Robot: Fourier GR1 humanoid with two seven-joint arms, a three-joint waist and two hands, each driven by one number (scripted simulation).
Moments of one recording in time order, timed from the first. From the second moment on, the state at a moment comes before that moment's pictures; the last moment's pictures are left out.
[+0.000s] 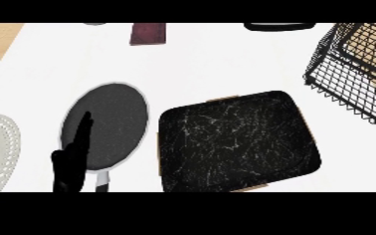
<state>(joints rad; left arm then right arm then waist) 0.14 0.13 -0.07 -1.48 -0.03 0.23 0.01 0.25 -1.04 -0.84 -1.67 -0.03 0.26 0.26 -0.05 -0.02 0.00</state>
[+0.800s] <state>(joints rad) 0.07 0.11 -0.09 -1.44 -0.06 0.20 0.00 -0.06 -1.20 -0.70 -1.41 0.01 0.25 0.37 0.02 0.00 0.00</state>
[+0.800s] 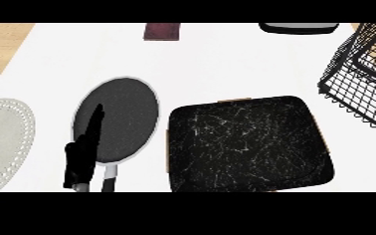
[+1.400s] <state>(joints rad) 0.06 0.10 -0.08 -1.42 -0.07 0.19 -0.02 -0.36 -1.15 -0.37 -1.14 0.16 0.18 0.25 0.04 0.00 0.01</state>
